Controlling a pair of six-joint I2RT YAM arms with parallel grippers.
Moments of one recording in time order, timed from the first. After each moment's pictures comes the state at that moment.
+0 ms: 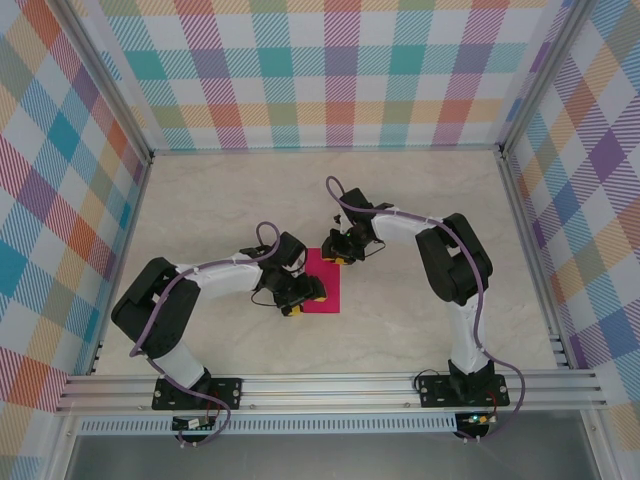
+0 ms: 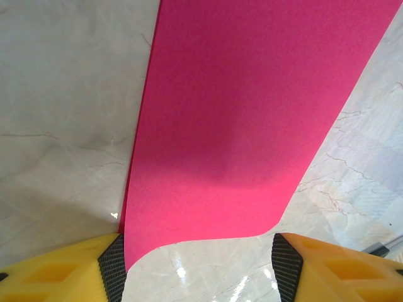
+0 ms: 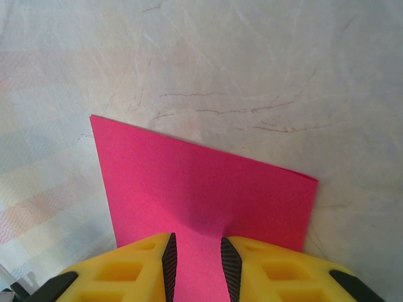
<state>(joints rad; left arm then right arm) -0.67 1.65 0.87 -0.45 0.43 -1.00 0.56 2.09 1.39 -0.51 -0.48 0.63</state>
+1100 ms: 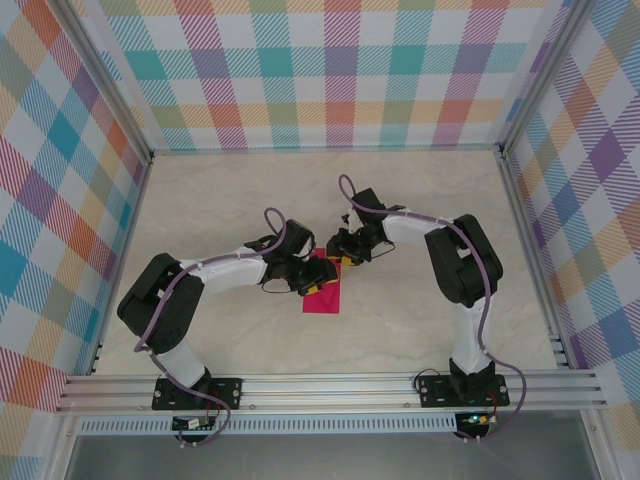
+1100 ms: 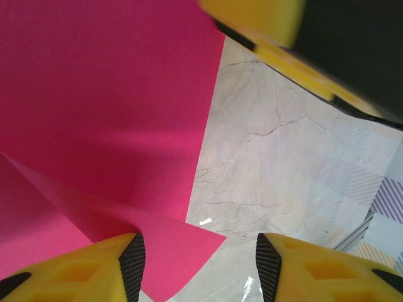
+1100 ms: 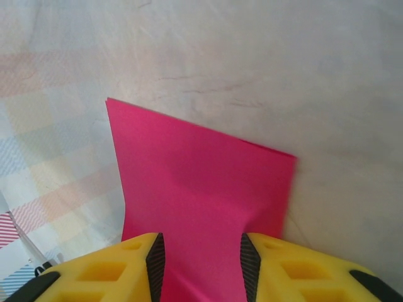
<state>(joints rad) -0.67 1.68 0.95 -0.27 0.43 -0.98 0.49 2.01 1.28 -0.45 -0.59 0.63</state>
